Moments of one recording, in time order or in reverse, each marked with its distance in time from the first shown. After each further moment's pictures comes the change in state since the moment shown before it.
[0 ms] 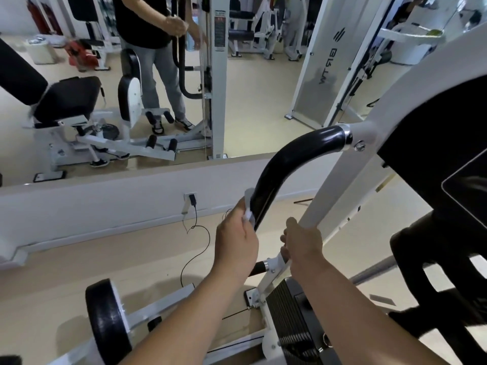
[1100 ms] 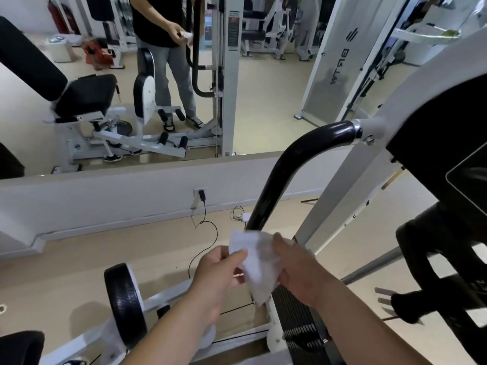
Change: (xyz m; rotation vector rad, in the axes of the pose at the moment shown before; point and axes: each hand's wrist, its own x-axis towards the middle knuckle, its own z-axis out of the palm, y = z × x) left_hand -0.054 -0.053 -0.050 -0.580 -0.186 -0.614; right_hand -0.036 0.041 -0.028 -0.141 -0.606 0.062
